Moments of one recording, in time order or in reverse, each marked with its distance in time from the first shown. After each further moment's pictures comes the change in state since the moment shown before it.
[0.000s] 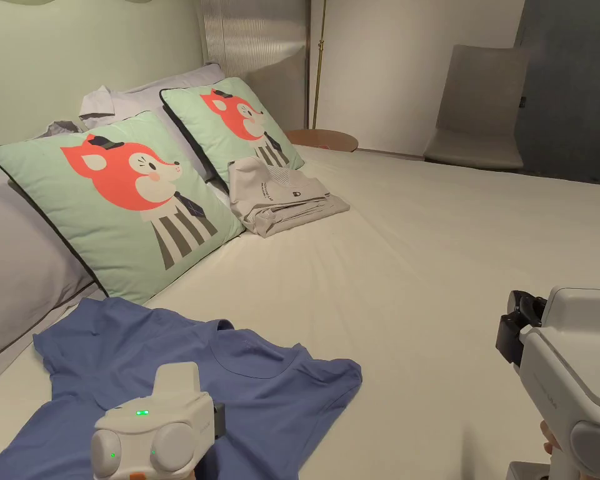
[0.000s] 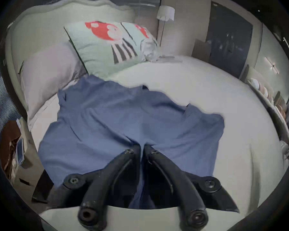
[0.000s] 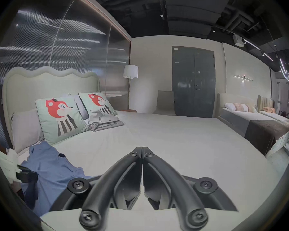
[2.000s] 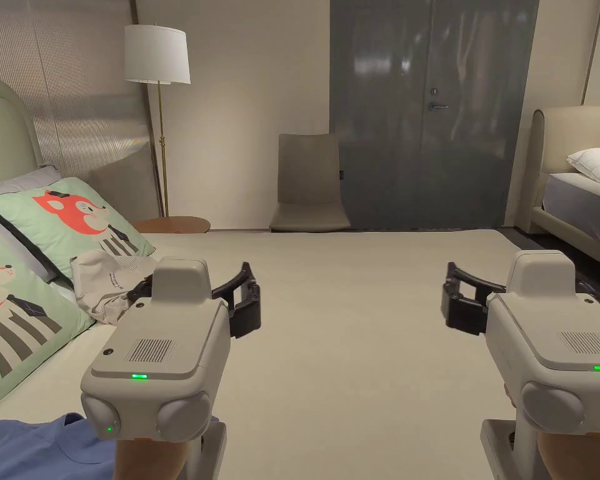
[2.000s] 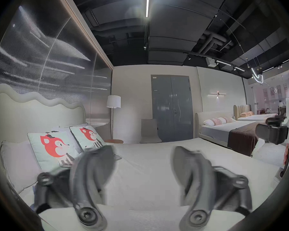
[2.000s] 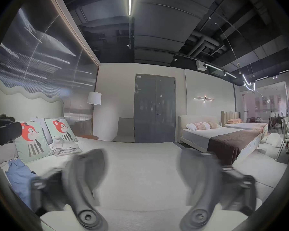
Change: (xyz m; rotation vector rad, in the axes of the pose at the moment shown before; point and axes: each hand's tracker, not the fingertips) left arm 0.178 0.049 0.140 0.781 -0.389 -0.241; right arm 0.124 0.054 0.142 0.254 -0.346 -0.004
